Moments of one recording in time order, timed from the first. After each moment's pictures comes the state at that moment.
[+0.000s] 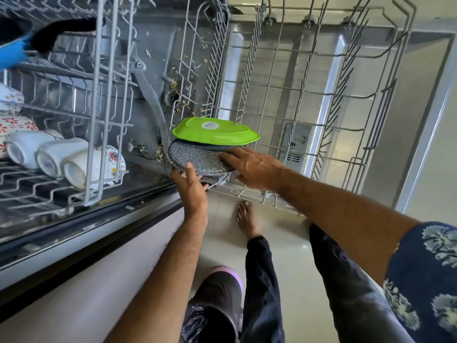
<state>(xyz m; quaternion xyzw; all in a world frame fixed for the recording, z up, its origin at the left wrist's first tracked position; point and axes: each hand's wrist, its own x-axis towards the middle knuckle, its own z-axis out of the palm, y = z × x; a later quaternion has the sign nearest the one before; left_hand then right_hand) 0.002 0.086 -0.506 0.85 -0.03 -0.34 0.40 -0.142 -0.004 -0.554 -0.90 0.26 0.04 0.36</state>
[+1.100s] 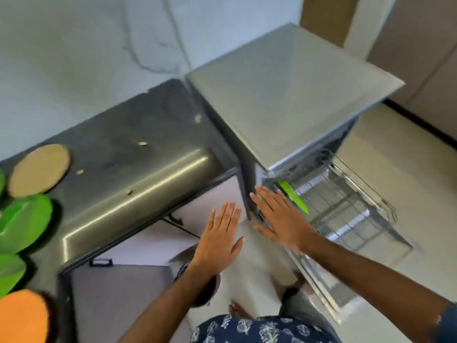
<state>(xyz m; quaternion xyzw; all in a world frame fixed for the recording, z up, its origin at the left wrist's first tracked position) -0.074 0.394 -0.080 0.87 -0.49 -0.06 -0.01 -0.160 0.176 -0.077 -0.99 0.00 0.00 0.13</state>
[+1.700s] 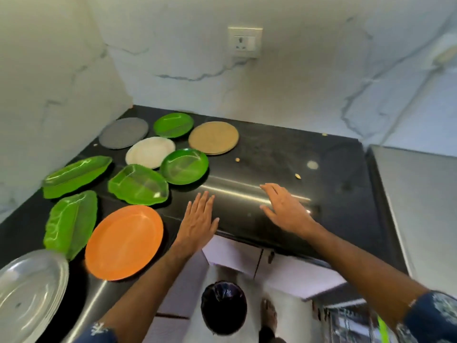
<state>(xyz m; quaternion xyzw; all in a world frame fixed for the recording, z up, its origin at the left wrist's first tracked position) 0.060 0.689 -0.032 1.00 0.00 -0.02 0.09 0.149 0.418 0.018 -0.94 -0.31 0.01 0.18</state>
